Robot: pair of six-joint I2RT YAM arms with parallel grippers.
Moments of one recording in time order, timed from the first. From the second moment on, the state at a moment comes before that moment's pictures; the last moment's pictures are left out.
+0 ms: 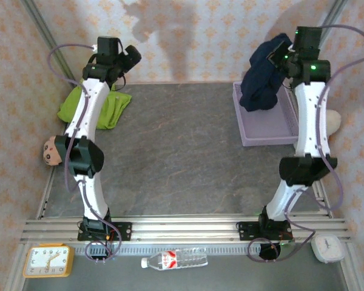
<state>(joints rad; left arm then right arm) -0.07 1.96 2.14 -0.74 -0.05 -0.74 -0.03 1.79 2.31 -0.99 -0.11 0.65</state>
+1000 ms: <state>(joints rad) -0.25 1.18 1.01 -0.73 -0.04 -0.83 0.45 1.92 1.75 -0.90 -0.36 0.73</state>
